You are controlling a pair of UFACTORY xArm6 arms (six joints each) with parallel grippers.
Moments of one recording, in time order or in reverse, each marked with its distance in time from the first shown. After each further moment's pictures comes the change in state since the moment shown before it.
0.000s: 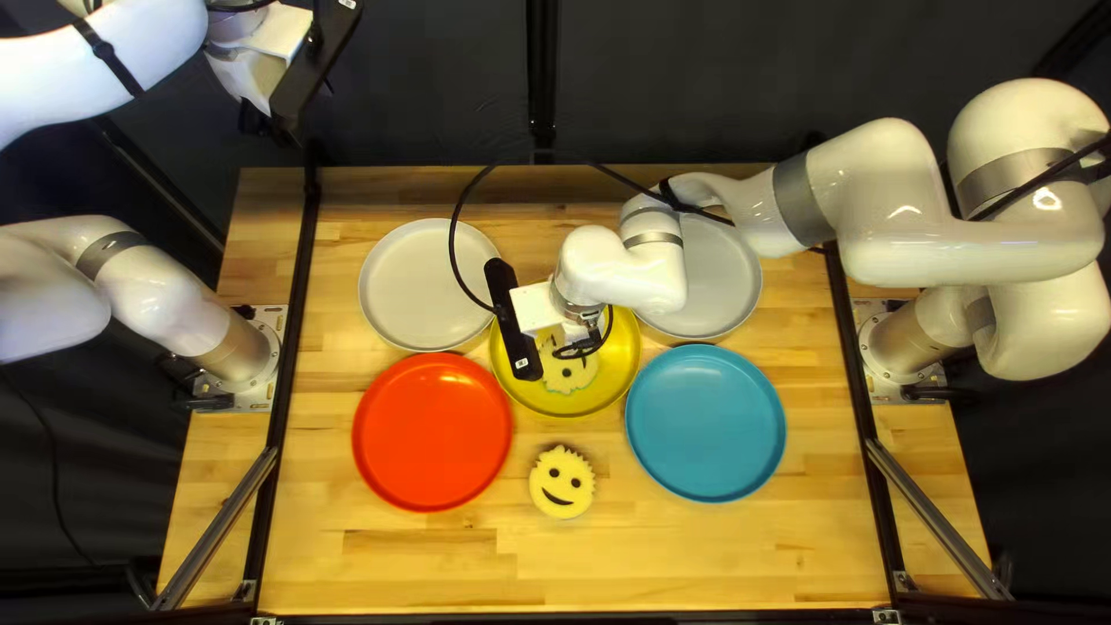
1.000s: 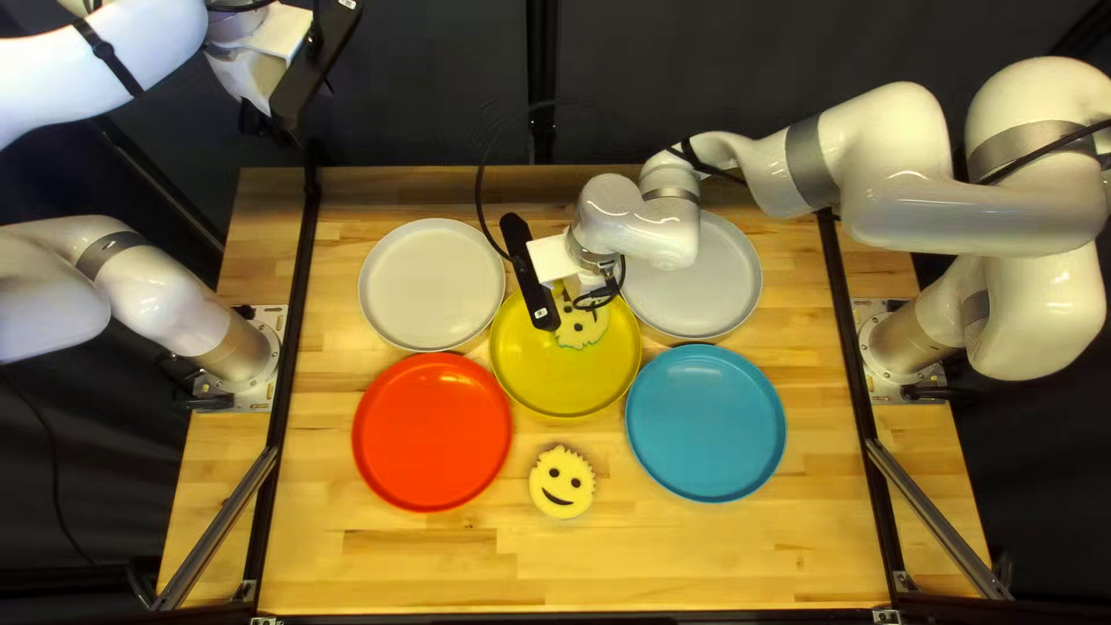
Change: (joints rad) left arm 0.000 0.000 0.000 0.000 0.000 0.000; right arm -0.038 -0.114 0.157 -0.024 -0.097 -0.097
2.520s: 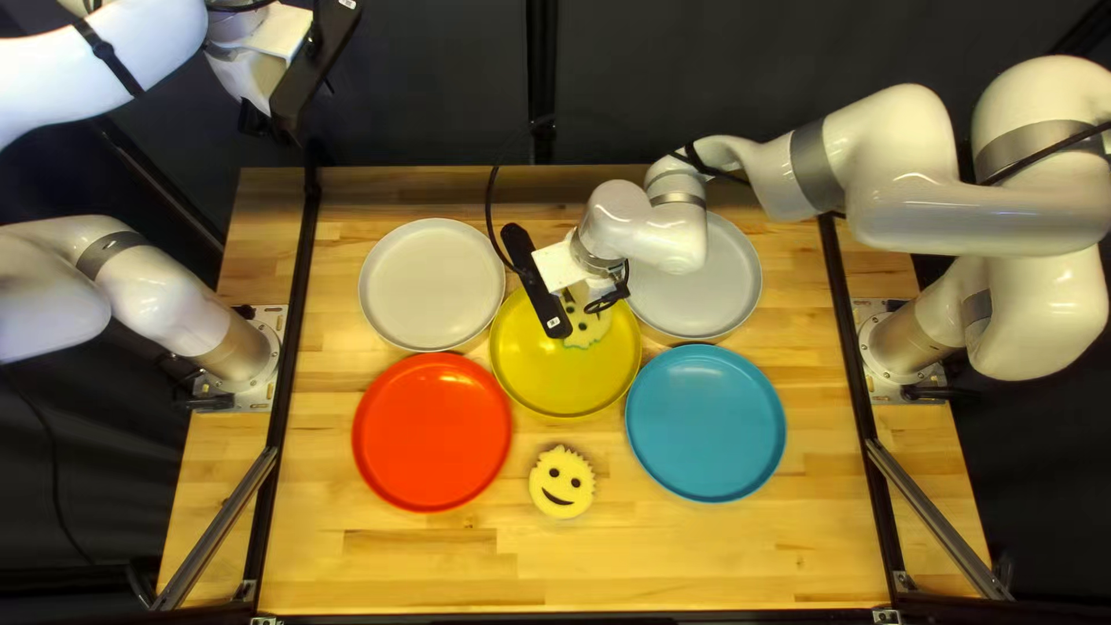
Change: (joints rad) left arm 0.000 0.000 0.000 0.000 0.000 0.000; right arm 0.000 0.029 -0.022 -0.070 -0.002 -0.048
